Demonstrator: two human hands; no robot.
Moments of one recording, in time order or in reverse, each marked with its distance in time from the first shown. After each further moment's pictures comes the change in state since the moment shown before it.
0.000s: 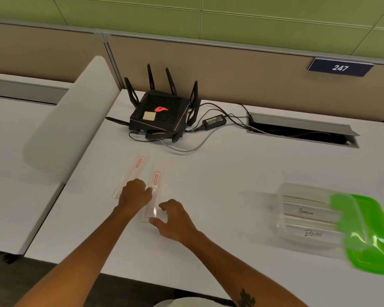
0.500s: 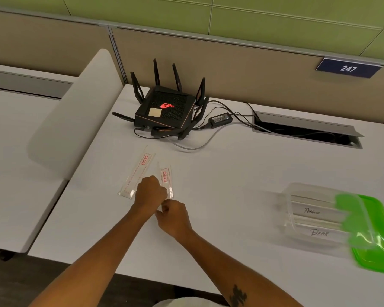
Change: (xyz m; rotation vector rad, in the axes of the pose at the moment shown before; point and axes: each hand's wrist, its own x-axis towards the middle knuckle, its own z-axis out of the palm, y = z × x) left_hand 0.005 0.008 0.017 -0.079 -0.054 0.016; right_hand 0.015 -0.023 0.029 0.170 0.176 0.086
